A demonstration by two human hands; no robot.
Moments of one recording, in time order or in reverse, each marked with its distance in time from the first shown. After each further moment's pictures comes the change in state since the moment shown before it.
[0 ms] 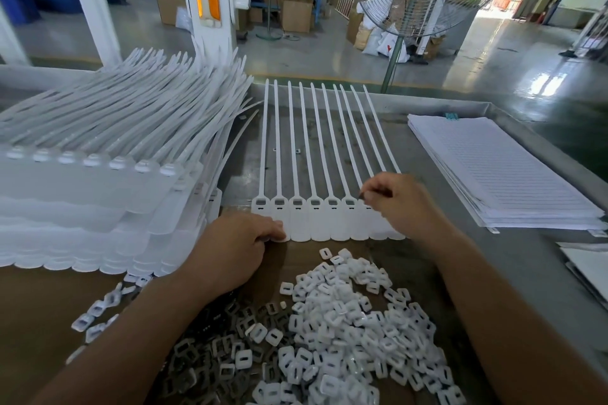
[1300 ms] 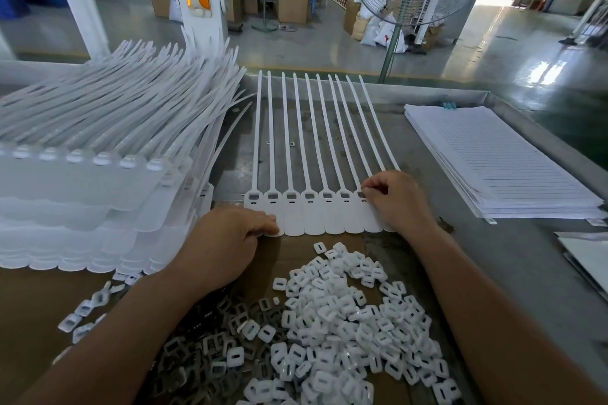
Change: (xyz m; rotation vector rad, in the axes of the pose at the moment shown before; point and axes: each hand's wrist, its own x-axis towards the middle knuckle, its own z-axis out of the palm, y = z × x) left_hand -0.001 0.005 -0.002 0.019 -0.018 -0.035; right_hand 0.021 0.042 0.023 -0.097 0.201 0.102
